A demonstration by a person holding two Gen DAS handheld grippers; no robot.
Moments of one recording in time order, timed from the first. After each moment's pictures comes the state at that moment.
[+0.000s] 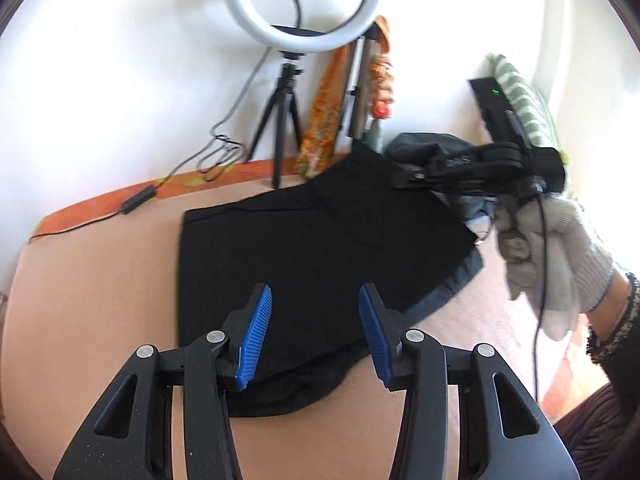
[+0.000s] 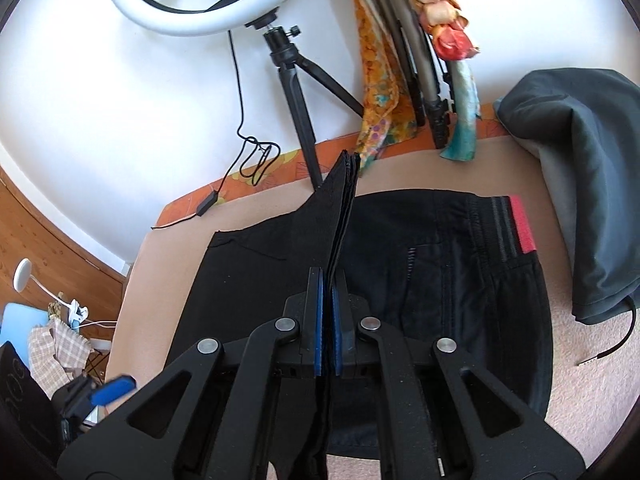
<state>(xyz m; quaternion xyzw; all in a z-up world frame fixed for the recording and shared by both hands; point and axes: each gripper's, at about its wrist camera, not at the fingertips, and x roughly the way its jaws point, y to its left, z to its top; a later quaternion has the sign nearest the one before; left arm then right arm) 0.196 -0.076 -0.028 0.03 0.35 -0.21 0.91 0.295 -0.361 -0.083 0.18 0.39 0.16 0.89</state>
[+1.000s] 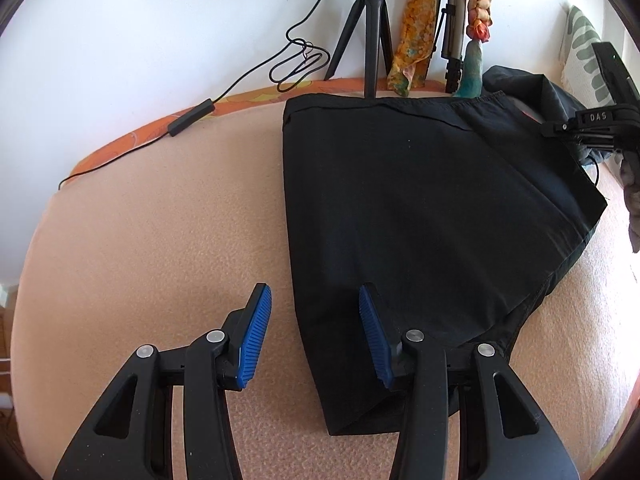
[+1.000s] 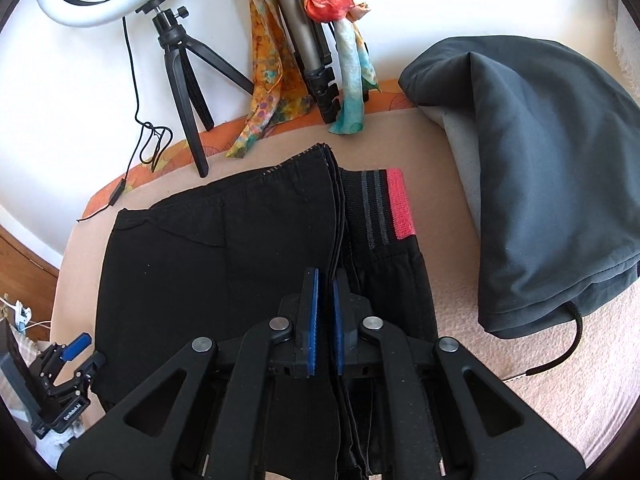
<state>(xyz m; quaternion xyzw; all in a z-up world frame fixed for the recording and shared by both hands) 0.255 -0.052 -0.108 0.07 0.43 -0.11 0.89 0.305 -0.413 -0.122 0.13 0.42 0.06 0.90</state>
